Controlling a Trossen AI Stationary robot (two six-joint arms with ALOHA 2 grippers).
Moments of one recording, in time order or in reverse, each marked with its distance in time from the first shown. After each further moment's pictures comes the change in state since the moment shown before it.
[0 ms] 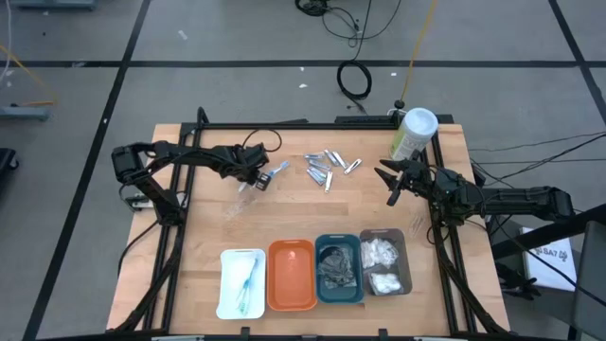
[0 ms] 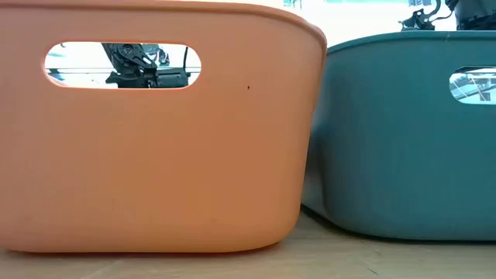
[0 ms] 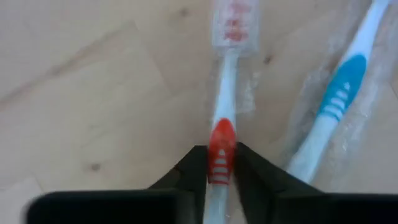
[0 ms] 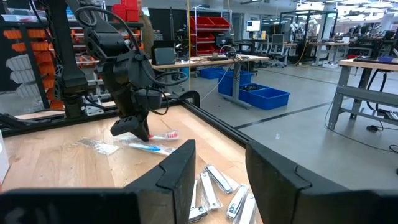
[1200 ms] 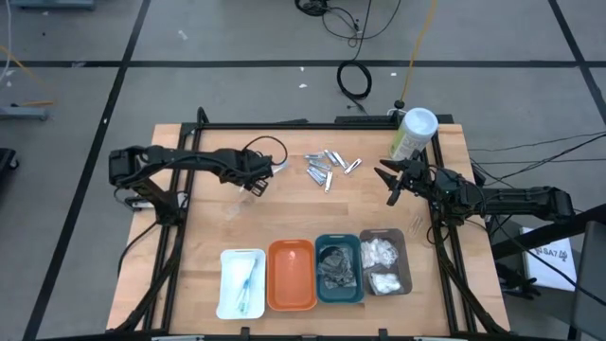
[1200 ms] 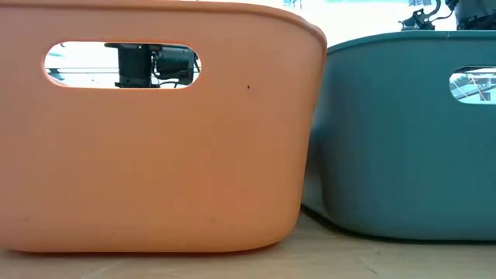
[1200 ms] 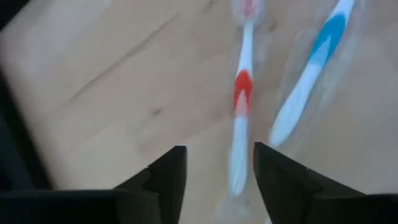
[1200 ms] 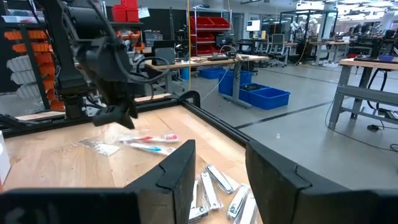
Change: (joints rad) left arm -0.171 -0.047 0.168 -0.388 -0.181 -0.127; right arm 0.000 0.000 0.000 0.000 0.000 0.005
